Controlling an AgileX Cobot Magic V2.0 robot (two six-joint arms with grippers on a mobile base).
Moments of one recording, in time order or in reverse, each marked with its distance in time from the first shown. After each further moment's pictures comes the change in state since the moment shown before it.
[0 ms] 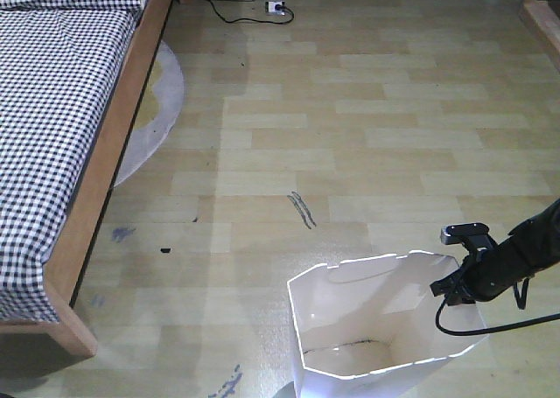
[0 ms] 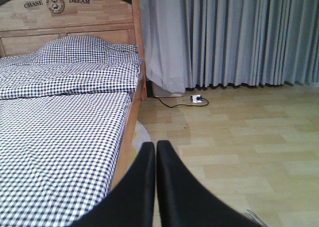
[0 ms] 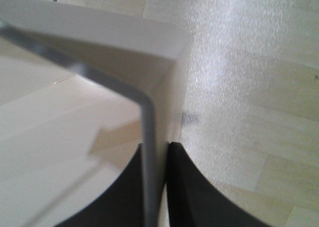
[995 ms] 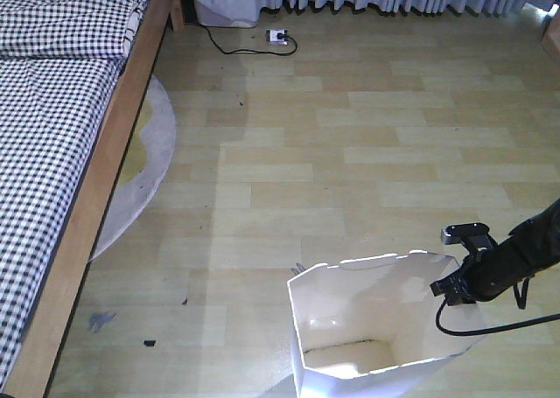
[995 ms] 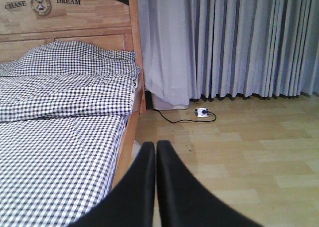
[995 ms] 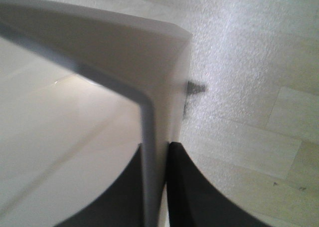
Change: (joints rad) left arm 0.000 0.000 0.000 0.000 0.000 0.000; right arm 0.000 0.000 0.000 0.001 -0.001 0.000
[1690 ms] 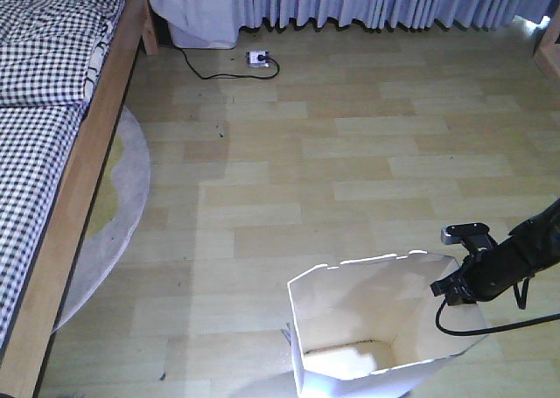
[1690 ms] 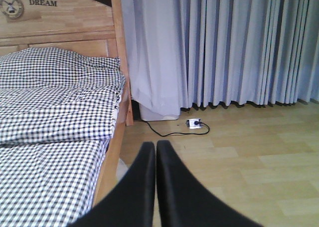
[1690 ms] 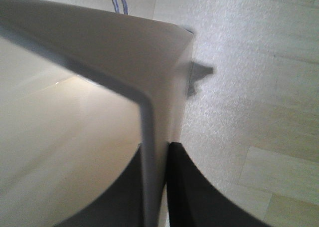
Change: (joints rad) left arm 0.000 0.000 0.000 0.000 0.000 0.000; right arm 0.000 0.000 0.000 -0.001 0.000 0.000
